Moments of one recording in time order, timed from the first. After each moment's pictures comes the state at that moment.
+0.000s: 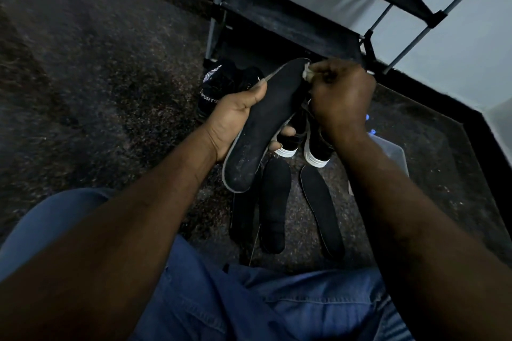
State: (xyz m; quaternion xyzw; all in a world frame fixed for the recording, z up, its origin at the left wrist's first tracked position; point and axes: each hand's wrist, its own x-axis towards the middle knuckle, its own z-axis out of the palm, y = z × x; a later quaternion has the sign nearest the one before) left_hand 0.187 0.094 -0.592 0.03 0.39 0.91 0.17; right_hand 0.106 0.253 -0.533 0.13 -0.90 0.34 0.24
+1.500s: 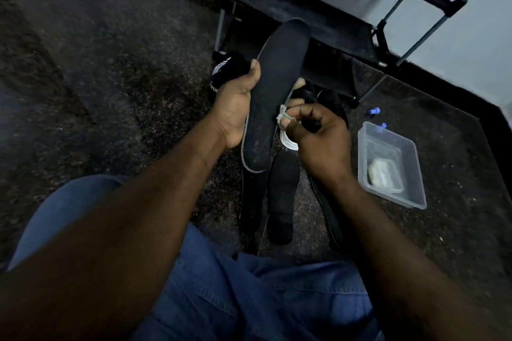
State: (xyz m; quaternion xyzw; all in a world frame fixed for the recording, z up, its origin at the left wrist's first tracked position) left_hand 0.182 0.090 -0.593 0.03 0.34 0.93 0.11; right_hand 0.184 0.259 -0.588 0.11 -0.84 0.54 0.01
